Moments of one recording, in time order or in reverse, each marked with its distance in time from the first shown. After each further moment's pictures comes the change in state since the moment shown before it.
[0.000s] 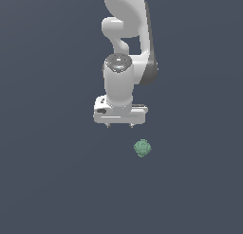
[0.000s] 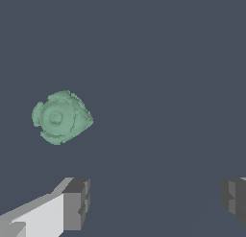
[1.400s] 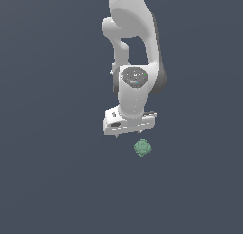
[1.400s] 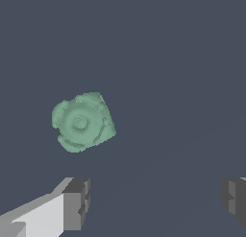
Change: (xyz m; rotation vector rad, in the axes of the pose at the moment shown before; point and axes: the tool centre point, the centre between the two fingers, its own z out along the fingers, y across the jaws) arm 0.023 -0.037 0.025 -0.019 -0.018 -0.232
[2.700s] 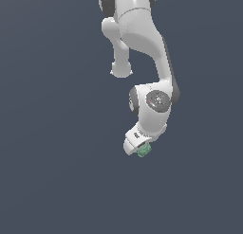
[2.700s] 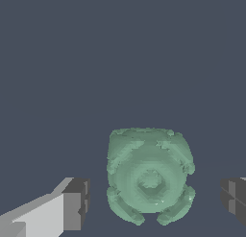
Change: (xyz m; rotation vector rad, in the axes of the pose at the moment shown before) arm 0.037 -0.067 0.054 0.029 -0.020 -0.372
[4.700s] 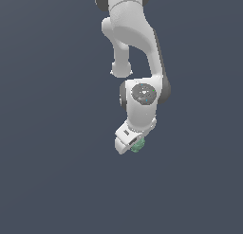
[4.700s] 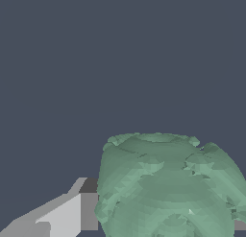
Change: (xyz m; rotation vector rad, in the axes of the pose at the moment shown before) arm -0.023 0.029 -0.017 -0.006 0.028 -0.123
